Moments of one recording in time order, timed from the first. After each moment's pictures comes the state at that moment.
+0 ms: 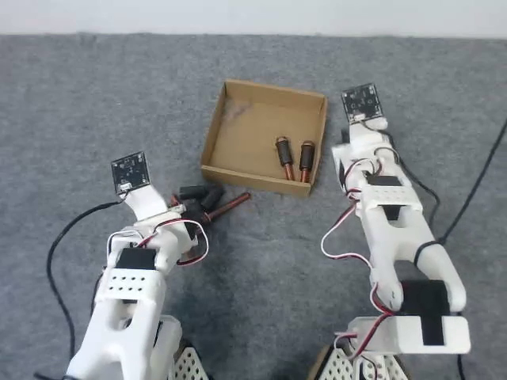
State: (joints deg) left arm -3.7 -48.9 80.1 37.1 26.7; right arm -5.1 -3.7 42.1 6.3 13.9
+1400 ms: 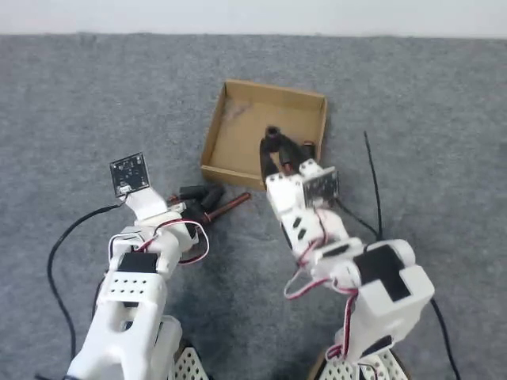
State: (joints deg) left arm -3.7 -48.9 83.2 29.2 26.7; right arm -27.8 10.4 71.6 -75.8 -0.7
